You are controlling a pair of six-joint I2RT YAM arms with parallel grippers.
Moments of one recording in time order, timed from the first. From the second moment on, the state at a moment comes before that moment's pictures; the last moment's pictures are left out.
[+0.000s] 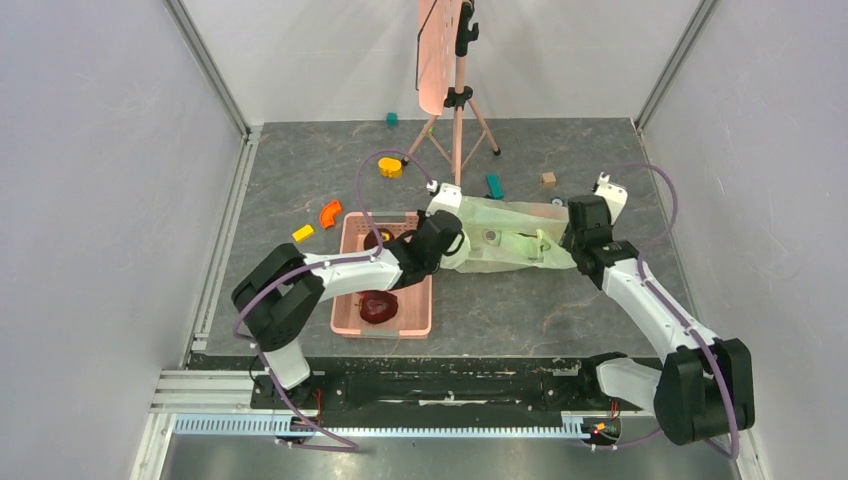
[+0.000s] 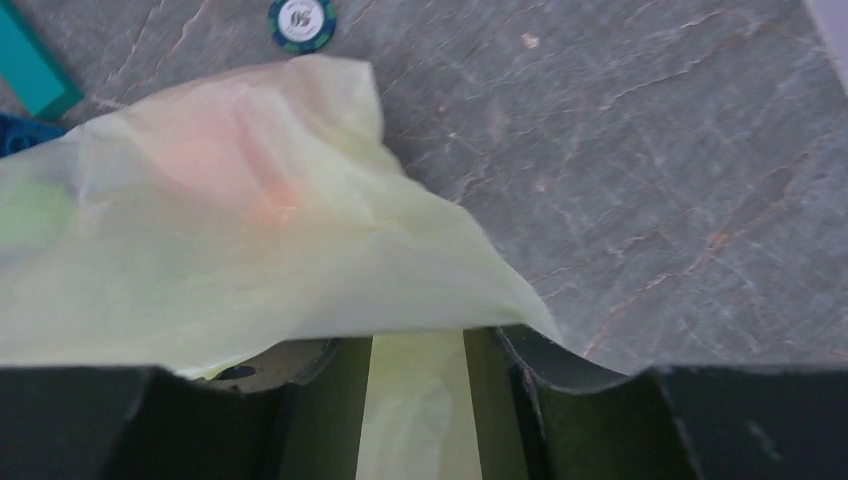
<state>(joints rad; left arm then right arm) -0.91 1.75 1.02 0.16 -0.64 -0.24 0.21 1.17 0.72 -0.33 0.47 0.45</state>
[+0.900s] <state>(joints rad) -0.88 1.31 1.04 -0.10 -0.41 -0.24 0.12 0.82 0.74 -0.23 0.04 0.32</state>
